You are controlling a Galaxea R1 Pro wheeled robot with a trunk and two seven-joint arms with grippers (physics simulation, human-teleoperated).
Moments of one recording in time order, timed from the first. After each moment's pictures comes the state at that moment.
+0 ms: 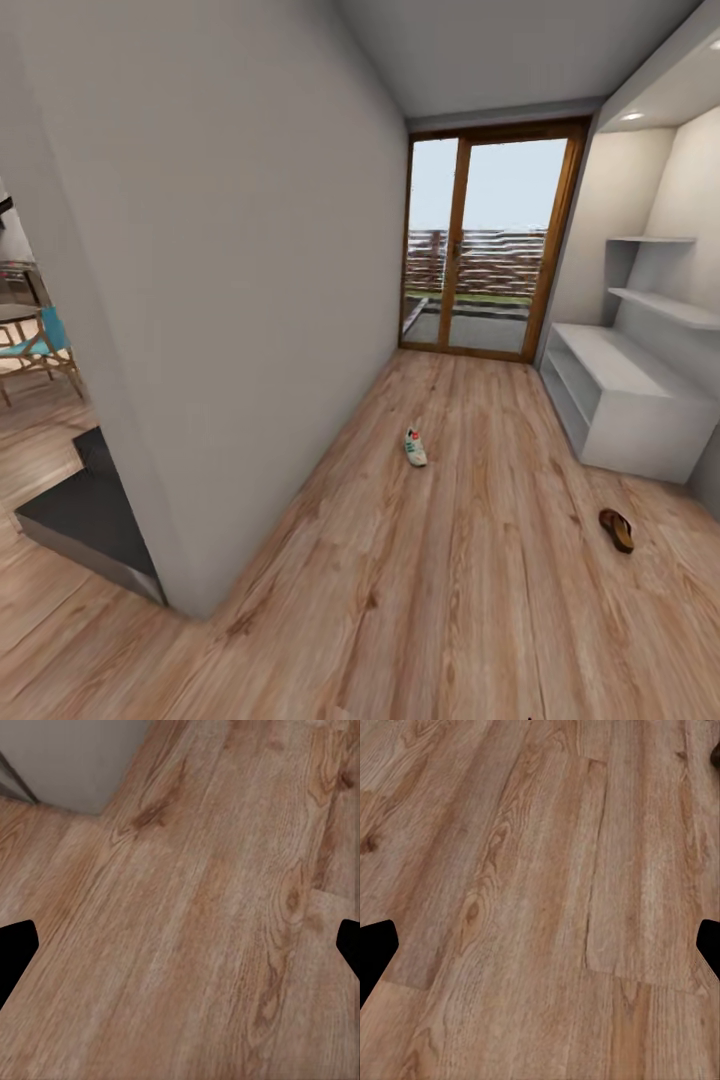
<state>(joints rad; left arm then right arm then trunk) -0.17 0.10 0.00 -0.31 0.00 -0.37 -0.01 -0.11 -0.13 0.00 -0.48 -0.09 -0.38 -0.06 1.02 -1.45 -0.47</state>
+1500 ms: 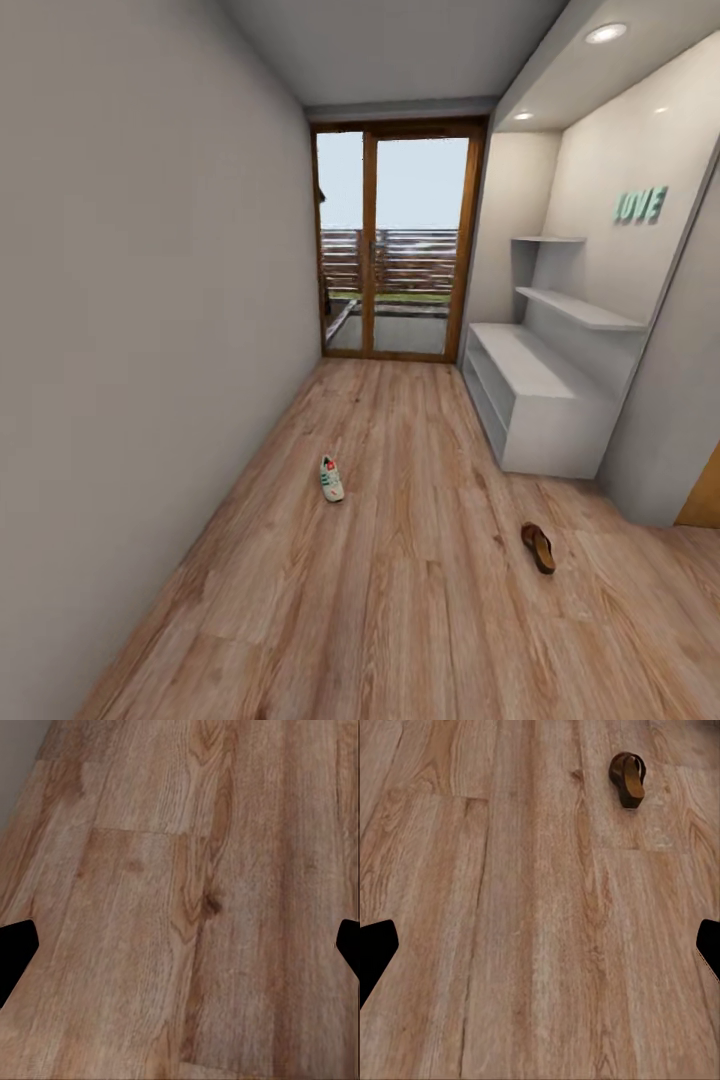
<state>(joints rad) -0.17 0.10 0.00 -0.31 0.00 -0.37 -0.01 -0.11 -0.13 0.00 -0.48 -0.09 -0.38 -0.06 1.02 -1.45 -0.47</state>
